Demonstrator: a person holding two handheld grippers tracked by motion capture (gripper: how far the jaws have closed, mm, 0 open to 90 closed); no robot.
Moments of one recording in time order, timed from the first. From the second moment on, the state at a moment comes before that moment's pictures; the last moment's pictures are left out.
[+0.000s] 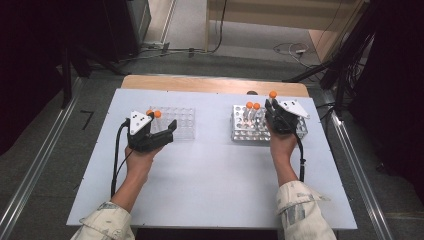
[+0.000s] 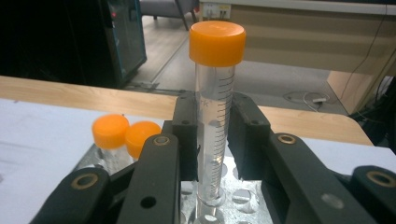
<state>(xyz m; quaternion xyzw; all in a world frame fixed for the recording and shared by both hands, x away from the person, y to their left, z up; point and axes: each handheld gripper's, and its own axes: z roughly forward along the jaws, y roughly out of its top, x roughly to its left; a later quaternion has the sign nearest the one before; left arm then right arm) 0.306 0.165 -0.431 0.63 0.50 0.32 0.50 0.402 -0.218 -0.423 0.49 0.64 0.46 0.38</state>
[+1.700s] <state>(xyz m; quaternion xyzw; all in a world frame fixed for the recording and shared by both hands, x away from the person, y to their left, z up) 0.306 0.149 -0.425 0.63 0.48 0.30 0.52 0.347 -0.104 -0.421 0.35 0.75 0.50 0.25</state>
